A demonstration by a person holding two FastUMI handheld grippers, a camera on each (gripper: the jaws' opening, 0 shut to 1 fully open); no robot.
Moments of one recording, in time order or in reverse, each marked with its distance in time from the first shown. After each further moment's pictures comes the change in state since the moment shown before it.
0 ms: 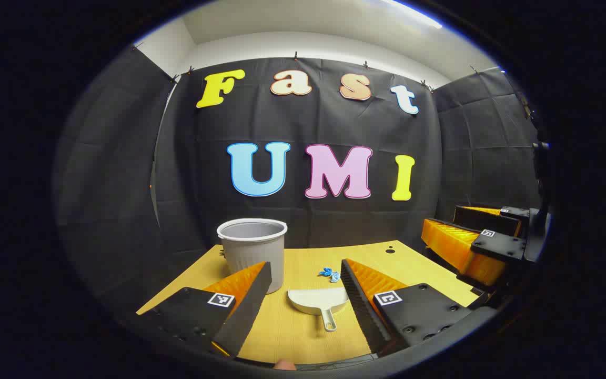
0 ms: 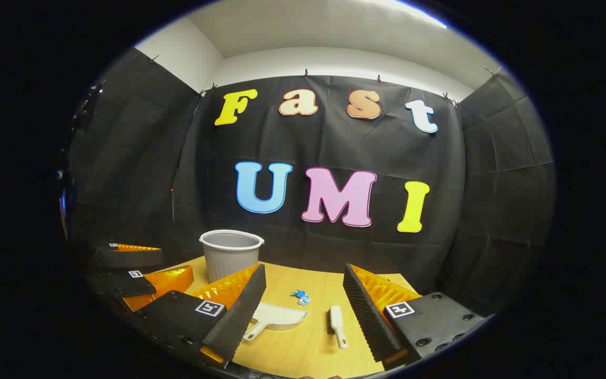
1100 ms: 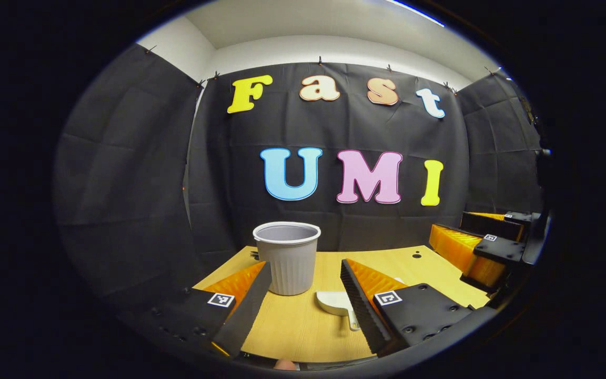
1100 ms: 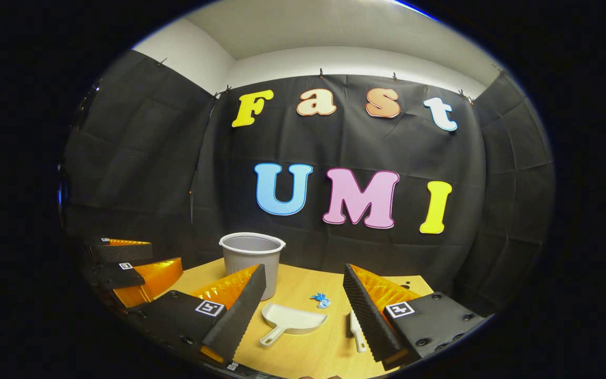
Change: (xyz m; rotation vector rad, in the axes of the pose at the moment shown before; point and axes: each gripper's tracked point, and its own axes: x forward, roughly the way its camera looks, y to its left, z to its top) left arm -0.025 0.043 0.007 -0.020 -0.015 0.161; right arm 0.016 0.032 0.004 0.013 -0.003 0.104
